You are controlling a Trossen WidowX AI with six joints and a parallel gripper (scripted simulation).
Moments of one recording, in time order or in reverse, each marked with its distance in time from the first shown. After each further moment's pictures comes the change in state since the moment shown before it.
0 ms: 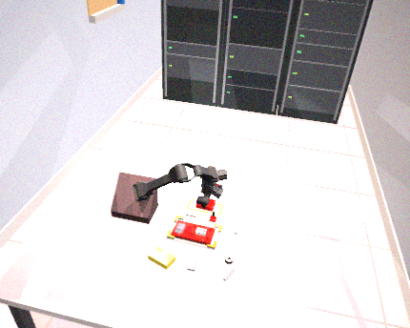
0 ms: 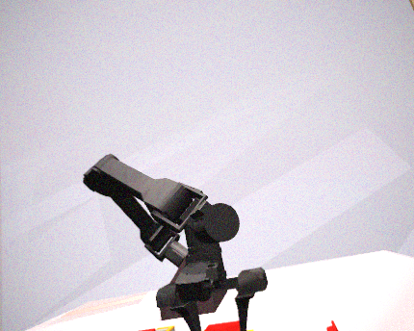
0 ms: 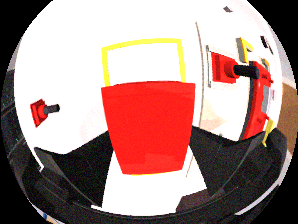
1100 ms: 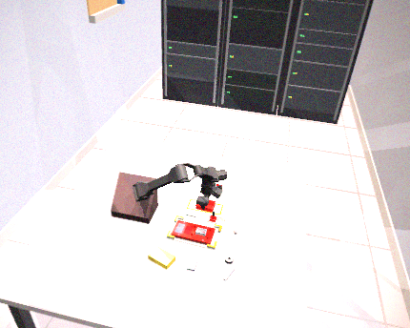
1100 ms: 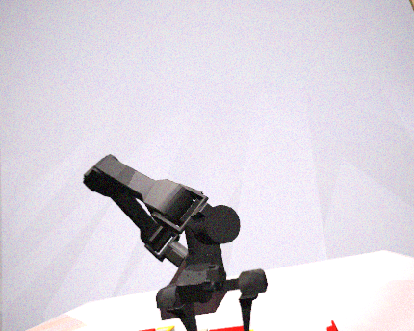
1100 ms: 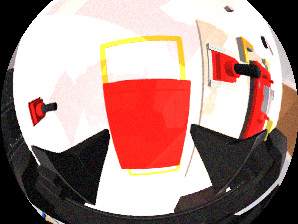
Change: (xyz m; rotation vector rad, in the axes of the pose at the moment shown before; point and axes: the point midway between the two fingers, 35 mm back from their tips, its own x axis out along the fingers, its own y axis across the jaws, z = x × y) arm 0.002 -0.001 -0.002 -0.010 0.007 -0.007
